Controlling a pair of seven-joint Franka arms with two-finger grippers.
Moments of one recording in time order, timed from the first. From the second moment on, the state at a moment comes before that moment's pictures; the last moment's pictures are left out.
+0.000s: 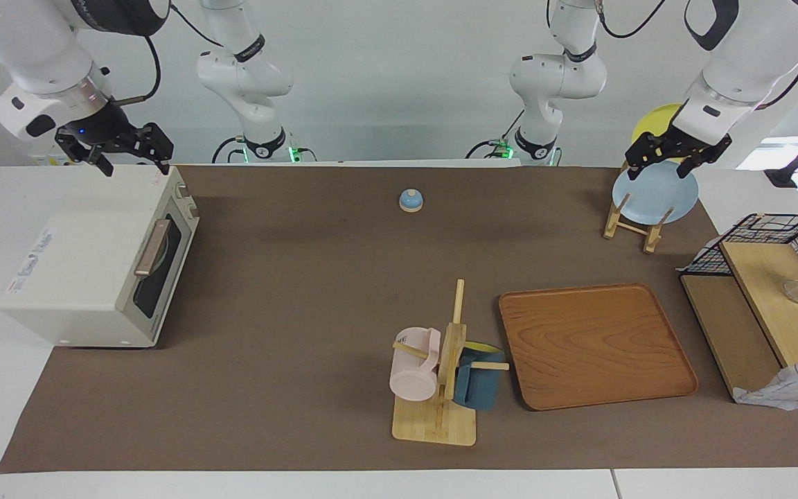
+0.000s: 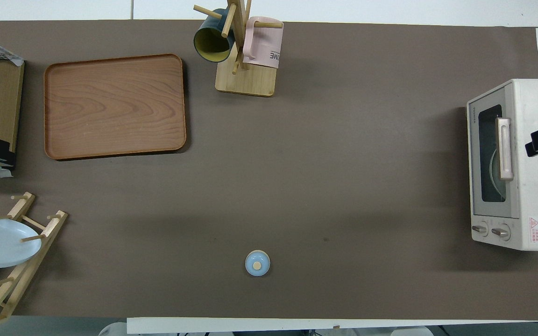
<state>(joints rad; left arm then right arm) -0.20 -0.13 0.11 -1.68 0.06 1.46 -0.01 -0.15 0.00 0.06 -1.52 -0.04 1.36 -0.13</state>
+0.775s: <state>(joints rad) -0.19 -0.14 0.11 -1.68 0.03 1.46 -0.01 -0.15 -0.04 0.07 -1.62 -0.04 1.48 -0.17</state>
